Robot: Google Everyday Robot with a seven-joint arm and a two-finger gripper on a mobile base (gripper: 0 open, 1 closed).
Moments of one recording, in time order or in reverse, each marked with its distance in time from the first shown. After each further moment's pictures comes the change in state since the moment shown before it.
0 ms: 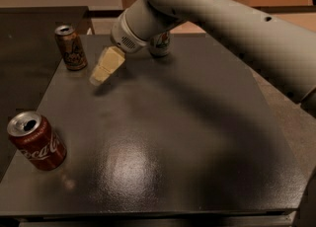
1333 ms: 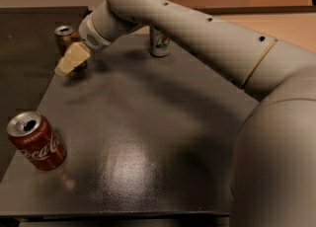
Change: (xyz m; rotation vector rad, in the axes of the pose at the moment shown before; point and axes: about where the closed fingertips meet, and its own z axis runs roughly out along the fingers) arm -0.055 -0.027 0.080 0.029 -0.085 0.088
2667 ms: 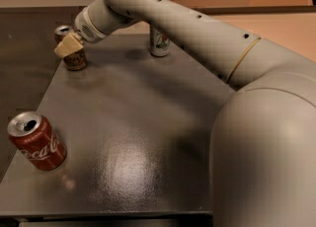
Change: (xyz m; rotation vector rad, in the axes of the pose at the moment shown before) arm -0.019 -0.024 0.016 0.007 -0.047 0.083
